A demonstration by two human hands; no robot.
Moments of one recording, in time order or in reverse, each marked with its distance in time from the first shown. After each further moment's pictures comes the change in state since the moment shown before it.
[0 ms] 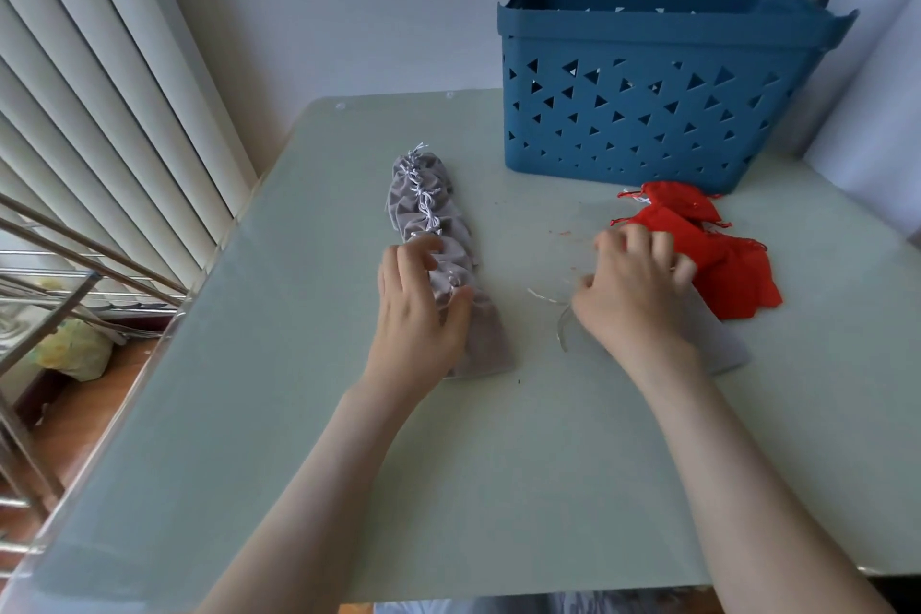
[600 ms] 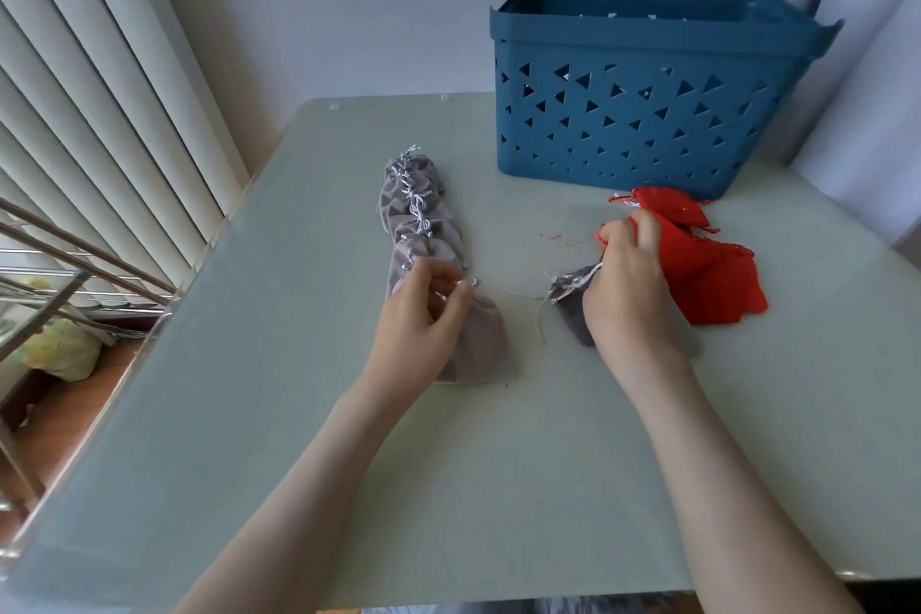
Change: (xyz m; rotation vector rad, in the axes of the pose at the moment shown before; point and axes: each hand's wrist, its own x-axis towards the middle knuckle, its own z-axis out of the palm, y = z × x) left_hand 0.001 0.018 -0.002 -0.253 -0.168 -0.292; right_hand 0.000 0.004 -0.005 0.276 0.064 0.054
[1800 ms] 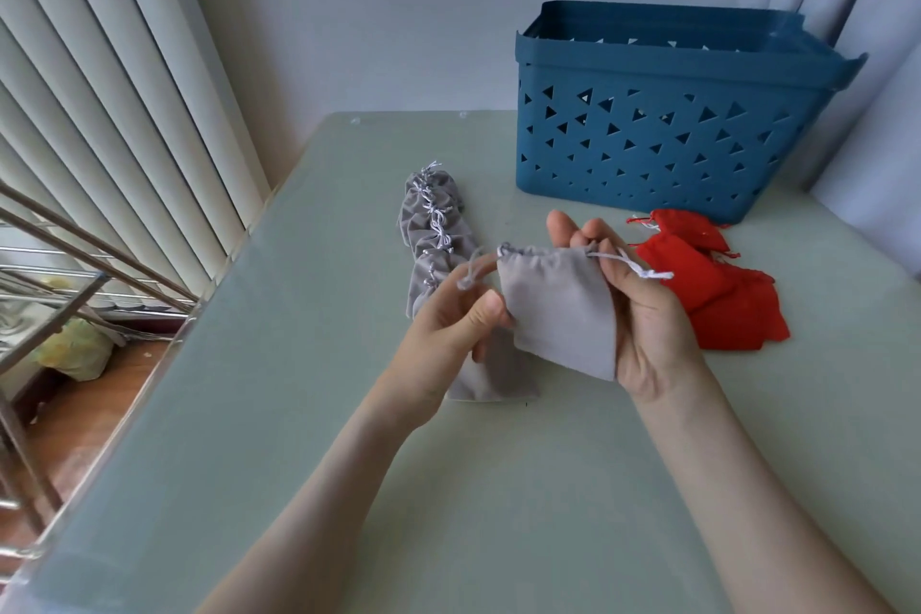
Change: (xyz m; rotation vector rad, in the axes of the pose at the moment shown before) left_hand 0.000 0.014 -0.014 -0.594 -0.308 -0.053; right_hand -0.013 -0.036 -0.025 2.049 -0.715 0.104
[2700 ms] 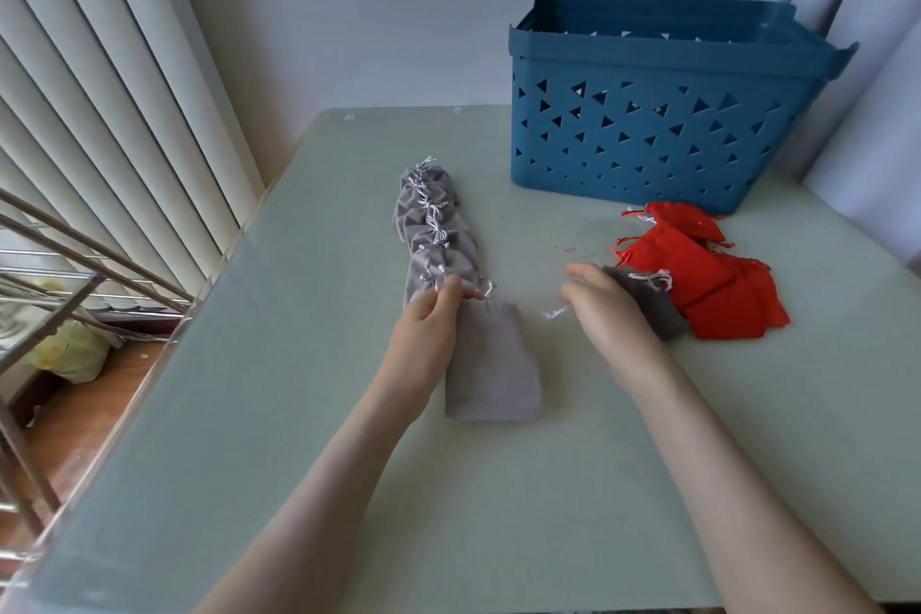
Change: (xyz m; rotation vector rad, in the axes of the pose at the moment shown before) left_hand 0.006 -0.014 -0.001 0.173 0.371 -0.305; right_hand 0.017 0.014 -0.042 -1.266 0.591 0.245
